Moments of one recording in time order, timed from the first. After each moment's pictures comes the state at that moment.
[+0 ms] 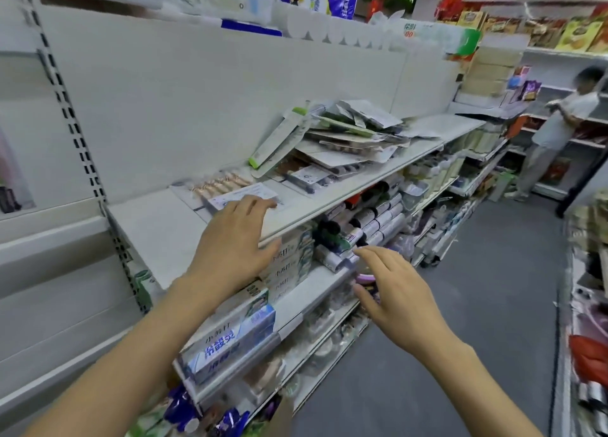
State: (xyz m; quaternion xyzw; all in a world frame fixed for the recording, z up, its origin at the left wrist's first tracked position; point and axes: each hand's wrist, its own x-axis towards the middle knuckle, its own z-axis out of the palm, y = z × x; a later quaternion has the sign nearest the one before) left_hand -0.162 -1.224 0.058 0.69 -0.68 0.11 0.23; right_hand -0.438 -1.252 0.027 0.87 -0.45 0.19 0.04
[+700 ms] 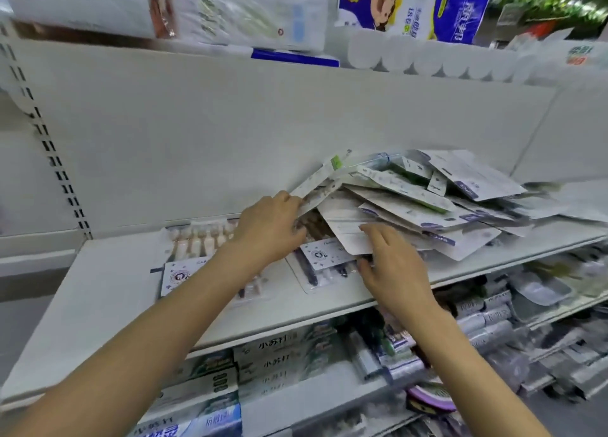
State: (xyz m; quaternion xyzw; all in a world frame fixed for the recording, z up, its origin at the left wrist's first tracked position) left_hand -0.164 -1.486 0.096 0.83 -0.52 0.13 0.15; right_hand -0.362 -1.599 0.054 0.92 -0.28 0.26 0.03
